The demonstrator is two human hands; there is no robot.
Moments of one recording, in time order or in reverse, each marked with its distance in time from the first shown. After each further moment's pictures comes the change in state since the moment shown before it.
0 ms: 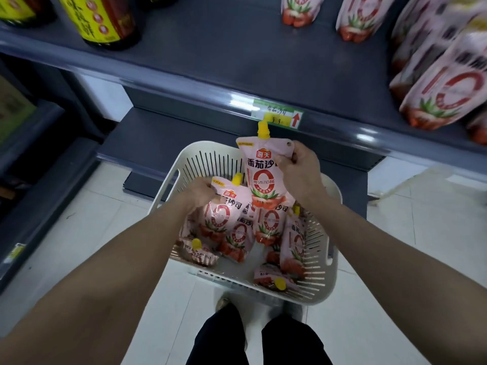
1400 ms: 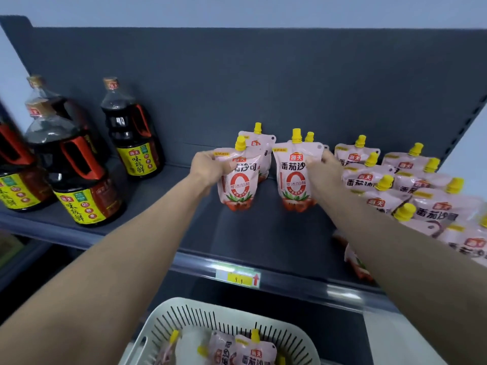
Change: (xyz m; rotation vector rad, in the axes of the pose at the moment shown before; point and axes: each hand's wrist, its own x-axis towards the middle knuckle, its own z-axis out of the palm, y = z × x) left_hand -0.006 0.346 -0.097 -0.445 0.255 0.570; right_hand 0.200 -0.155 -0.158 0.374 0.408 0.004
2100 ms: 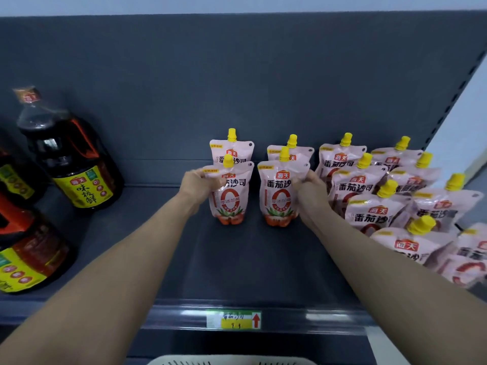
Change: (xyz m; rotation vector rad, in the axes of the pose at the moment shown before) left_hand 0.080 -0.031 0.030 0.046 -0.156 -0.054; right_hand 0.039 0.051 0.012 0.130 0.028 0.117
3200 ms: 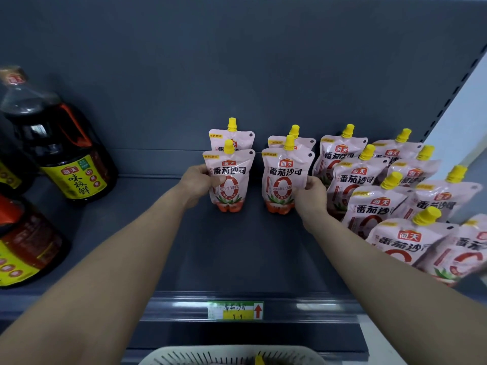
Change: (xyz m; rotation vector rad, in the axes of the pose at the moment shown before) left_hand 0.004 -0.007 -0.006 0.025 -0.138 -0.094; right_hand -0.013 0.018 0.000 -0.288 0.206 0.020
